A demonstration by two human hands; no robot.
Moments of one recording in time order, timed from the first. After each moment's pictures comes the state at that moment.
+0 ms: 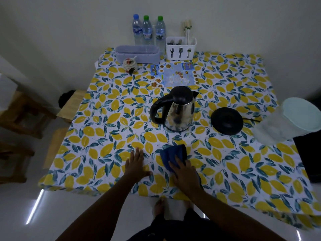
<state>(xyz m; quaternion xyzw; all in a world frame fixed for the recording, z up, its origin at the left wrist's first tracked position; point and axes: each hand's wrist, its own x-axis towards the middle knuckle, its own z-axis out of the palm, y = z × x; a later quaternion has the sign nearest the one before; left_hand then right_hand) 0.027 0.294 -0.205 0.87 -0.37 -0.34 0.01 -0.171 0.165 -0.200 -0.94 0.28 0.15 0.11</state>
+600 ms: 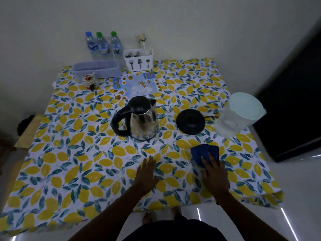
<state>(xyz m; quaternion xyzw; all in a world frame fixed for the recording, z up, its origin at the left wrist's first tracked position) -0.077 0.195 -0.190 0.77 -0.55 -0.33 0.04 -0.342 0.052 -0.189 -0.84 0.53 0.02 0.08</state>
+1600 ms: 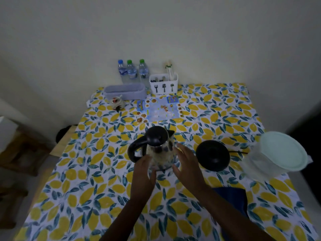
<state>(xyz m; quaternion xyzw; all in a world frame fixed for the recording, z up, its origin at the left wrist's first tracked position) -0.020 0.142 -0.110 0.85 -0.40 -0.03 0.35 -0.140 -0.007 -0.099 -0.91 0.27 -0.21 0.24</state>
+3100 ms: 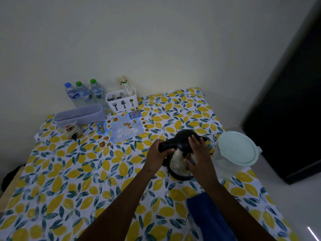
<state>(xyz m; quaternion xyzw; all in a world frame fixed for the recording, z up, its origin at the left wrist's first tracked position) -0.051 -0.071 -0.054 0.69 -0.46 -0.34 0.43 -0.233 -0.118 -0.070 -0.83 0.43 -0.28 0.23</state>
